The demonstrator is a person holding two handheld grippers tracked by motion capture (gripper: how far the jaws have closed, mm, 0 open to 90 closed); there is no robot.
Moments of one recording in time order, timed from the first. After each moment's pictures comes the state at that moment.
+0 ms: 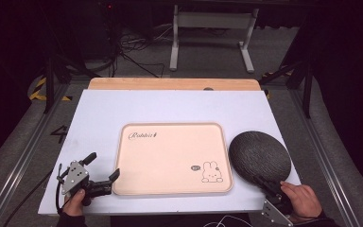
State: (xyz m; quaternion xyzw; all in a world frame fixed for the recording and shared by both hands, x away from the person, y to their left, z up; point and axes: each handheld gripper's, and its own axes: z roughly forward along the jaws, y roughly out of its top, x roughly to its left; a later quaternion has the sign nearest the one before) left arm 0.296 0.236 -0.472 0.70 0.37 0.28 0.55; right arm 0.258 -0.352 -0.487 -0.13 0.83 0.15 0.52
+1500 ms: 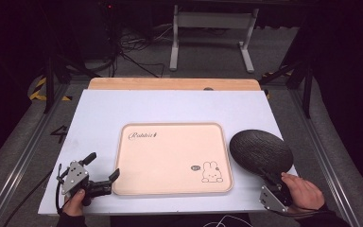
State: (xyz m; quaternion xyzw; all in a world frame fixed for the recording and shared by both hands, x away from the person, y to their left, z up) left arm 0.295 0.236 -0.472 0.70 0.37 0.28 0.55; right arm 0.270 -0.336 -0.448 -0.06 0.86 0.10 0.50
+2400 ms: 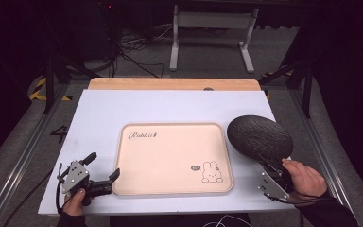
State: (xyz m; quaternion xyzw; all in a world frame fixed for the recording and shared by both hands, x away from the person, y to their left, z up) left arm 0.296 0.236 -0.472 0.70 0.38 0.28 0.54; right arm 0.288 -0.320 -0.401 -0.06 0.85 0.12 0.52
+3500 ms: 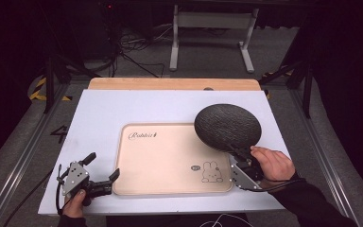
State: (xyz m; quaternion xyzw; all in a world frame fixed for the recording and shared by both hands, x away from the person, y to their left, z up) left arm 0.294 0.235 -0.472 0.69 0.38 0.29 0.54; right arm 0.314 -0.244 -0.381 -0.14 0.83 0.15 0.52
